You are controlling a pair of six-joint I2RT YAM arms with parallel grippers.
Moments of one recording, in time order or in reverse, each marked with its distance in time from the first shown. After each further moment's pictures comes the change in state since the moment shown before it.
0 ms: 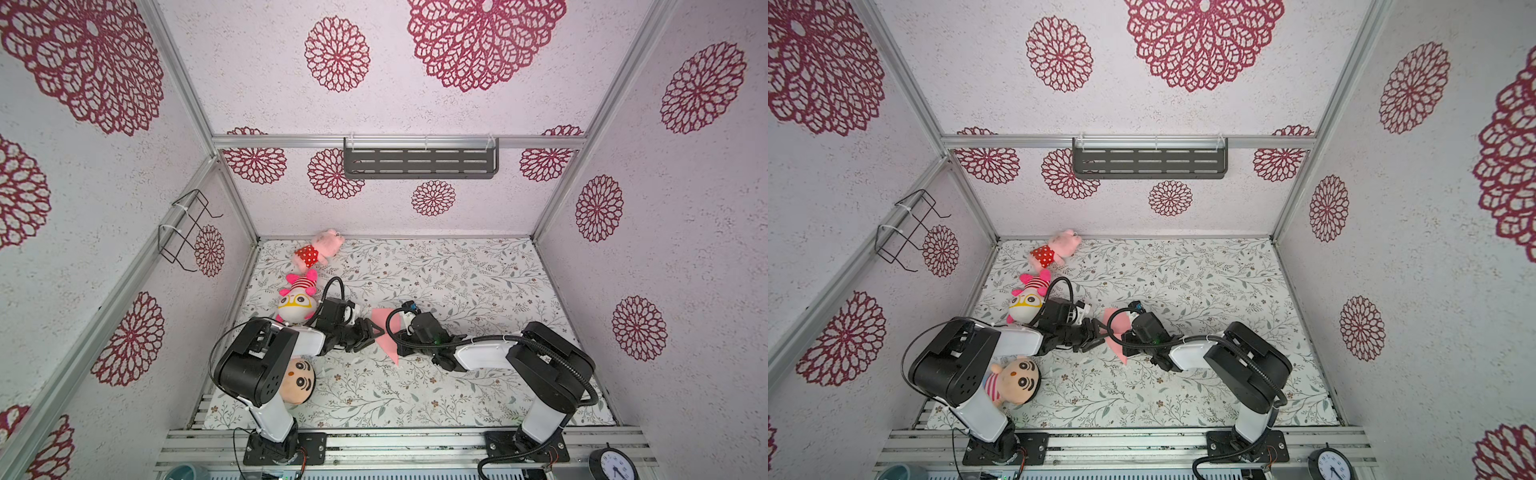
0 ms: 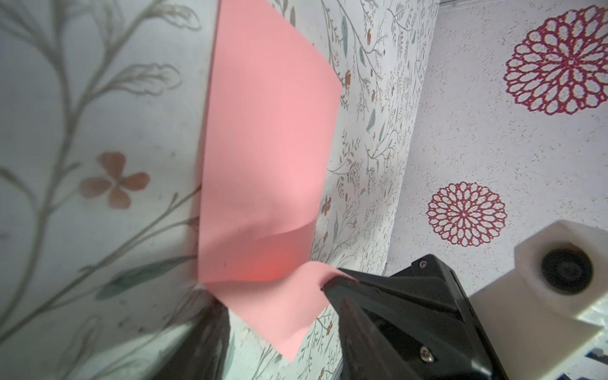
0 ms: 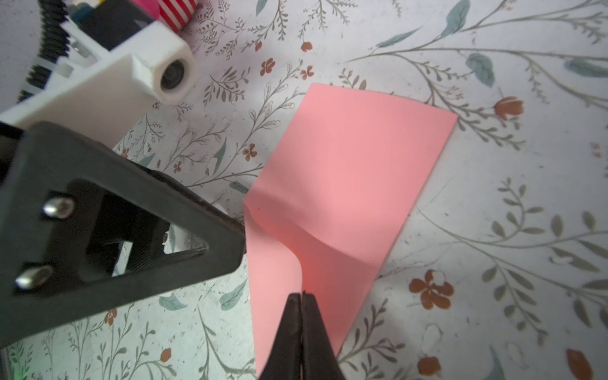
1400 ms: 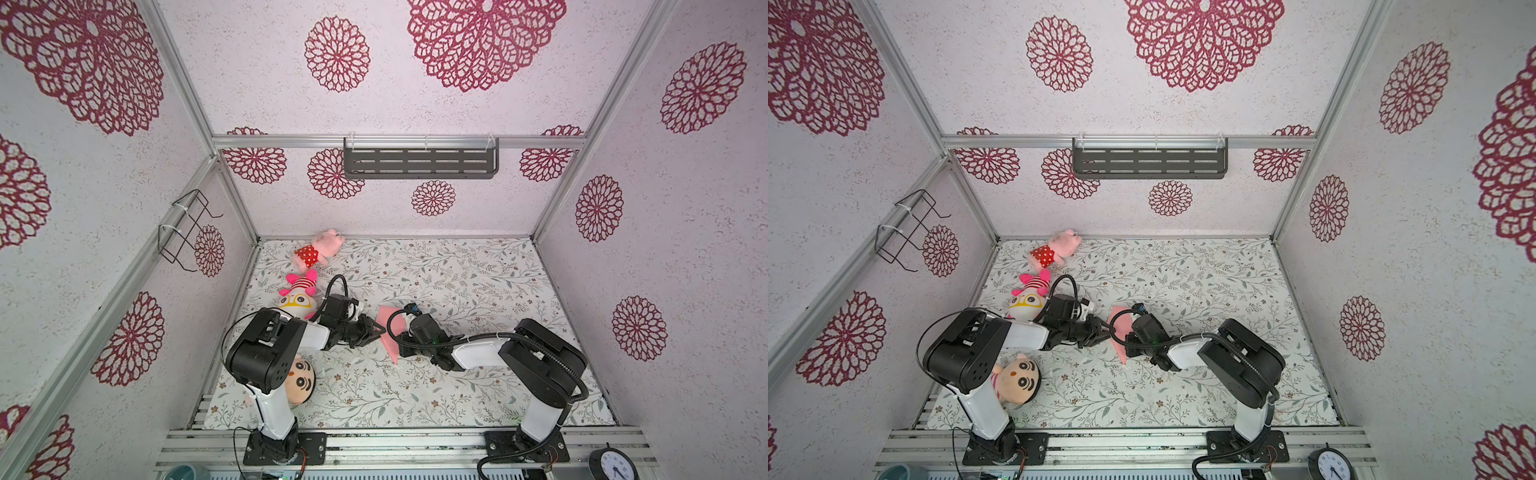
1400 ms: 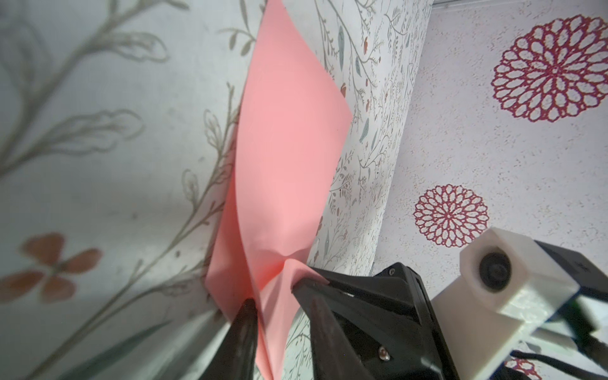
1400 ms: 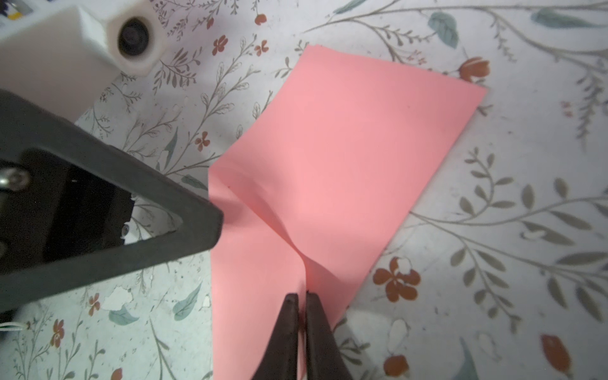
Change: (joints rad) left arm 0.000 0.090 0.065 0.032 0.043 -0.038; right arm -0.008 0.049 0.002 -0.021 0.045 0.025
